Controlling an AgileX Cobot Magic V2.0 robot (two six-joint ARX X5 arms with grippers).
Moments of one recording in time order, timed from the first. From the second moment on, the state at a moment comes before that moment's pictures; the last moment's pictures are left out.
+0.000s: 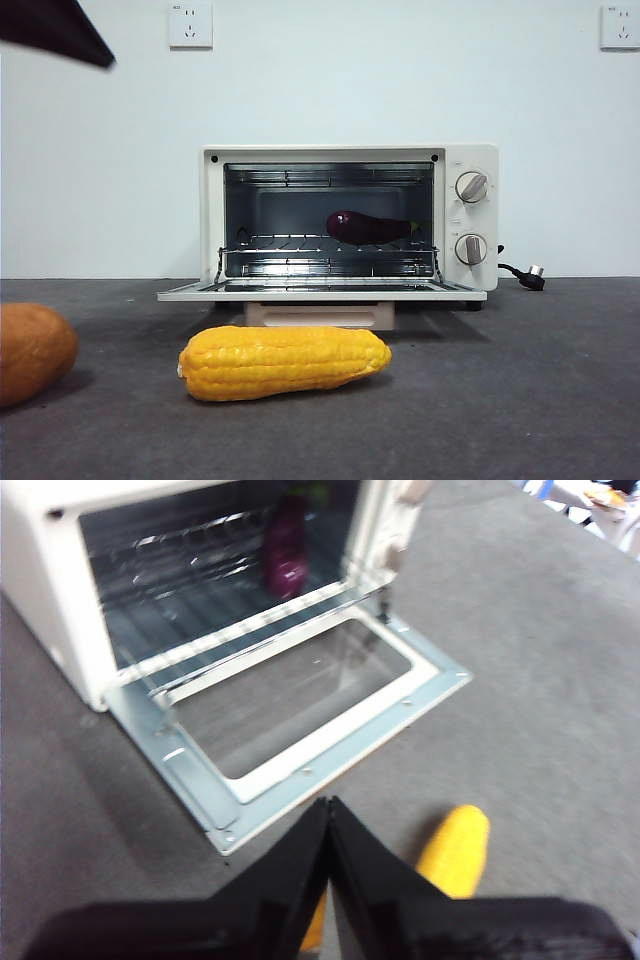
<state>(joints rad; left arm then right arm) -0.15 1.10 0.96 -0.50 0.54 0.15 0.50 0.80 1.36 -1.25 -0.14 0.11</state>
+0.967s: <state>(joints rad) 0.00 1.81 0.96 -0.14 0.76 0.00 0.50 0.60 1.36 -1.35 -0.14 0.24</state>
